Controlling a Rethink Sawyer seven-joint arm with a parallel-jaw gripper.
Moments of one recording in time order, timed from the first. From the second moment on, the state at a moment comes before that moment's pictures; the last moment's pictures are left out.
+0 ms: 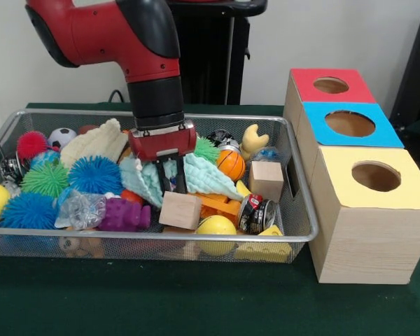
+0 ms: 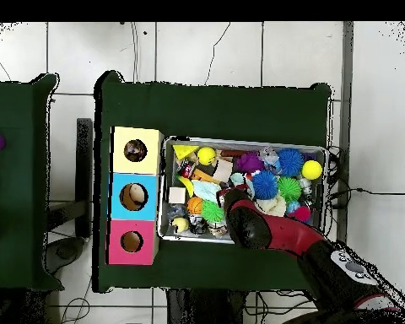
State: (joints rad) arm -0.76 -0.41 0.35 1.86 -0.43 -0.10 1.23
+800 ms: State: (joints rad) arm -0.76 -0.67 0.35 2.08 -0.33 -0.05 1.23
